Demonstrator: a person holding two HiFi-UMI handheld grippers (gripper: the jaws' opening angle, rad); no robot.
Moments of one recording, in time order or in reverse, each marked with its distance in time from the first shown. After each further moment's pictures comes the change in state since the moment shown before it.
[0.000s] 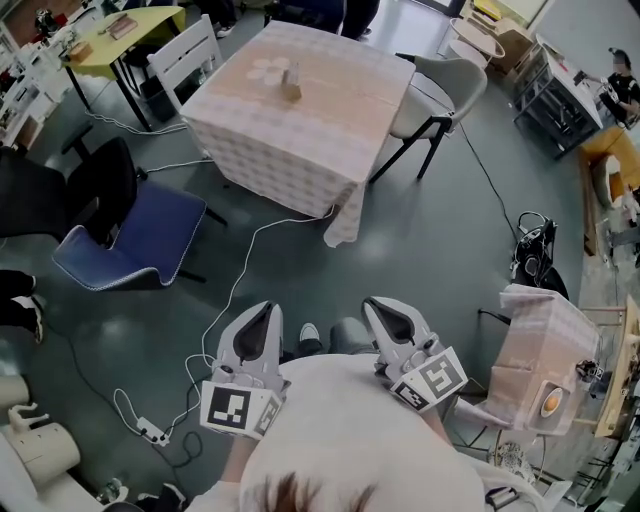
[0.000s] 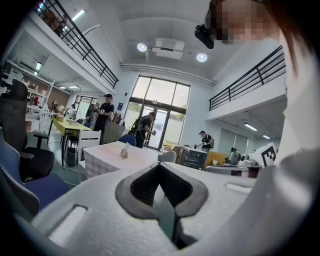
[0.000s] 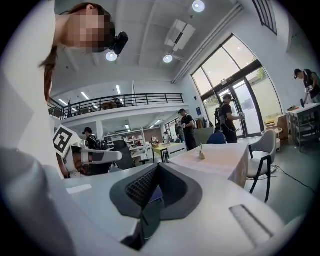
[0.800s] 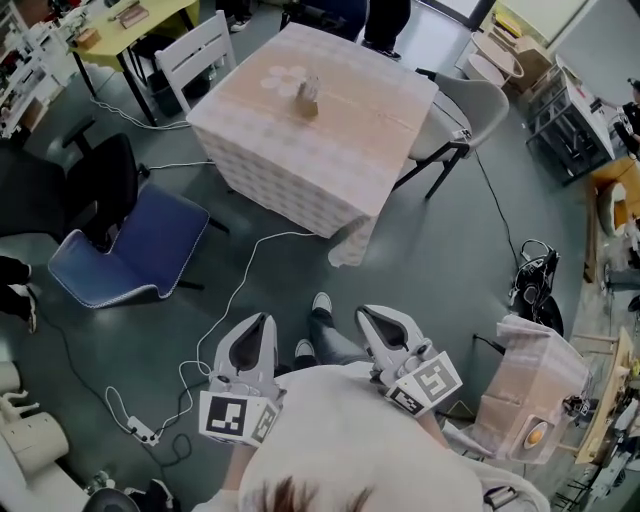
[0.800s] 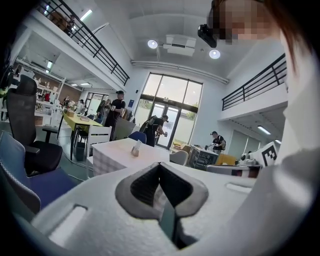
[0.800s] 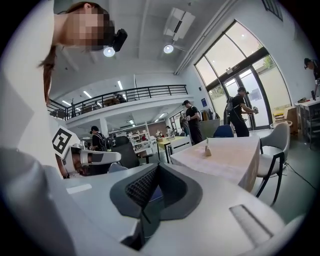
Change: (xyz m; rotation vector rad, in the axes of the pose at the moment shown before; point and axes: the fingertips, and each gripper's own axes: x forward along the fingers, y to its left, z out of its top) left arm 0.058 0.059 0.005 -0.071 0.028 0.105; right arm 0.084 -0.046 0.005 0.024 0.083 0.075
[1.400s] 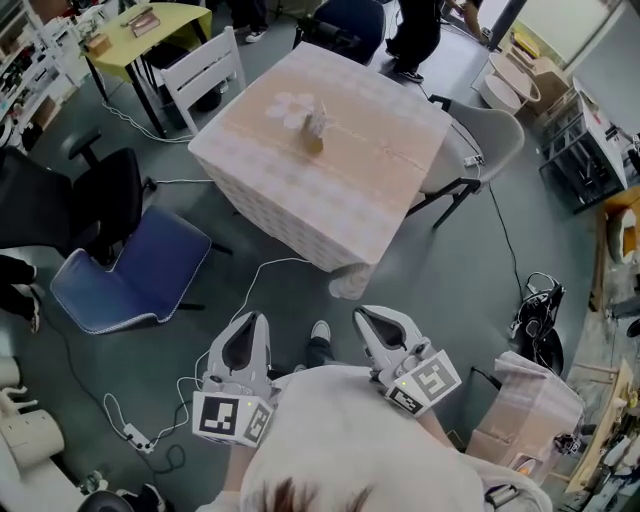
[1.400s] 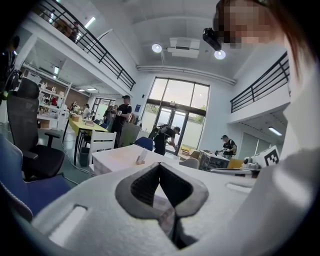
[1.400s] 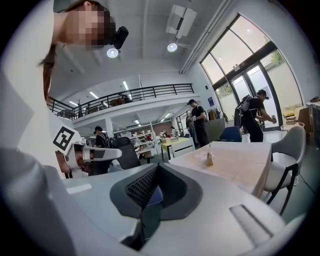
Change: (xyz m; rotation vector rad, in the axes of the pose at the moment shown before) left arm 0.092 0.032 0.051 -0.016 -0.057 0.095; right arm 0.070 -0.081 0.046 -0.030 0.005 0.087
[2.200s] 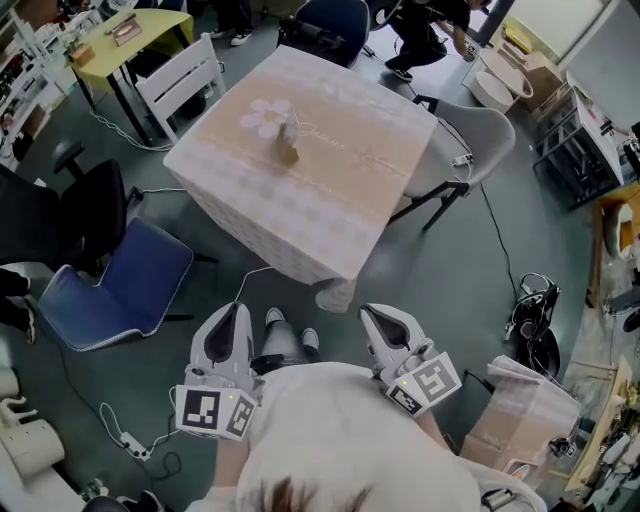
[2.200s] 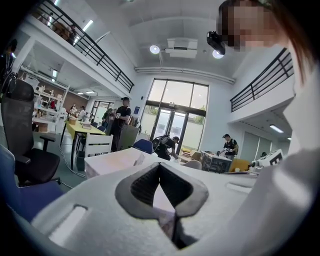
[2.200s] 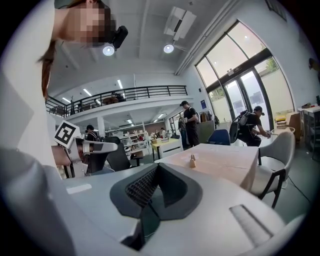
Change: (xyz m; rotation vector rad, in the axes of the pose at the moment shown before) left arm 0.065 -0.013 0.018 0.021 -0.024 0.006; right arm -0.019 -0.081 0.009 -0.009 -0.002 -0.088
